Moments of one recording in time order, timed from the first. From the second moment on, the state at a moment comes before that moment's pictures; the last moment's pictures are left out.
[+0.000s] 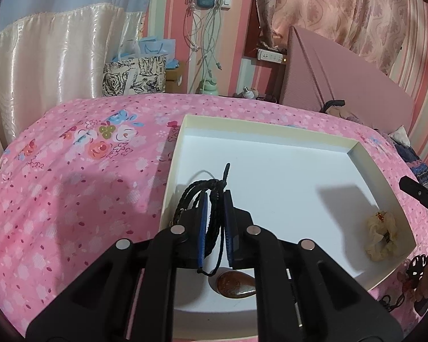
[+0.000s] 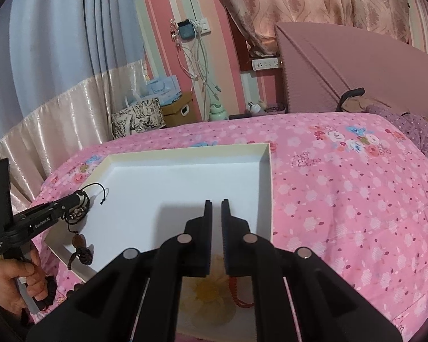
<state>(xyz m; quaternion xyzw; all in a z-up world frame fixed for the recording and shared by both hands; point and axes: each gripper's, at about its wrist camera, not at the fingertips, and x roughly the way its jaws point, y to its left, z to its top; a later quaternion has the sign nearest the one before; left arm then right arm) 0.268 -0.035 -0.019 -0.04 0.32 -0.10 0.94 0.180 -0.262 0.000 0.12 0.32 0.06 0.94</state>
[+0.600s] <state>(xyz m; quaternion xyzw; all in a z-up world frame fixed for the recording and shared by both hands) 0.259 -0.038 -0.015 -0.03 0.30 -0.10 0.95 0.170 -0.258 0.011 0.13 0.28 0.09 0.95</state>
